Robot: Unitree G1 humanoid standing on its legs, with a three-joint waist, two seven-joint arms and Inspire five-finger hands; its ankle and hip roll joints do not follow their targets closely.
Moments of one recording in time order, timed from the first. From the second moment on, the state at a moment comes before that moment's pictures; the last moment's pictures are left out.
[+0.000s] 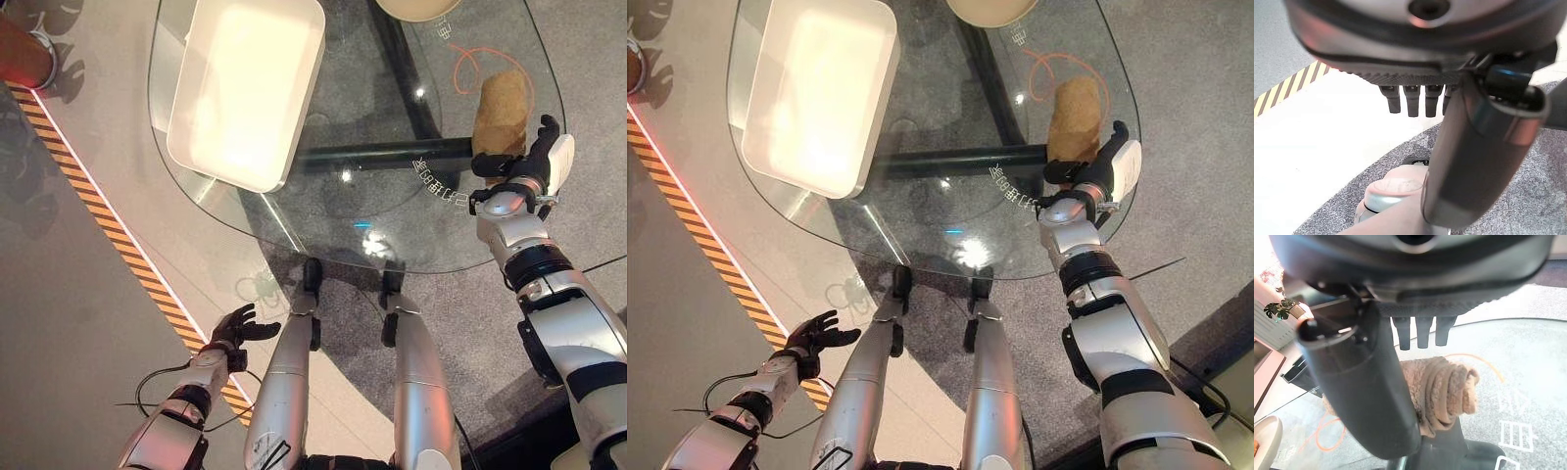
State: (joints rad) left arm -0.44 0.33 -0.32 1.16 -0.53 -0.04 0.01; right arm -1.10 -0.55 0.40 1.00 0.39 0.16 -0.74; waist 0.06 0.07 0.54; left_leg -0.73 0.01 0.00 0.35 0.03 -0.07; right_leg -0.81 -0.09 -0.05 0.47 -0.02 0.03
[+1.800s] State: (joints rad) left arm -0.44 0.33 -0.35 1.13 -0.53 -0.02 0.01; right arm -1.16 -0.58 0.47 1.09 0.34 0.22 -0.70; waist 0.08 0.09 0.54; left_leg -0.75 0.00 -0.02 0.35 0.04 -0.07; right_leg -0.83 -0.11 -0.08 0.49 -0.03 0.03
